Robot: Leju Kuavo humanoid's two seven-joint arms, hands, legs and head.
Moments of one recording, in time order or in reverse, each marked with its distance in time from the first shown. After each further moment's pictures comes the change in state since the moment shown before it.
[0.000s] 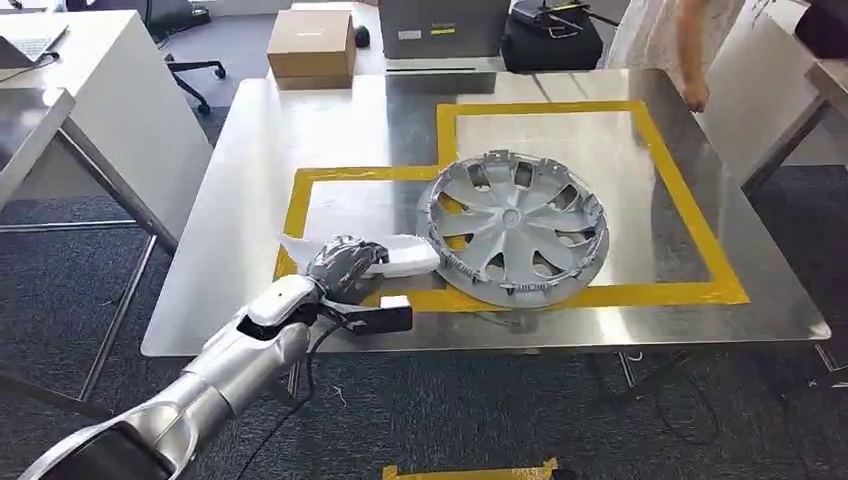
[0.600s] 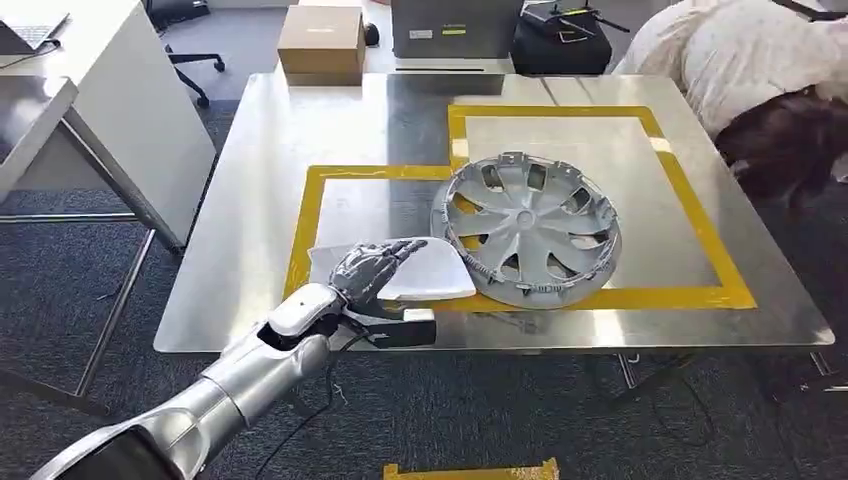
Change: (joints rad) left arm 0.005 -0.028 -0.114 -0.027 0.060 0.013 0.066; right arm 0.040 -0.002 0.019 0.000 -0.062 -0.055 -0.011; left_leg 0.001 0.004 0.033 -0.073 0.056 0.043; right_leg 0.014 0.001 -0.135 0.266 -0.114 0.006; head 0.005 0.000
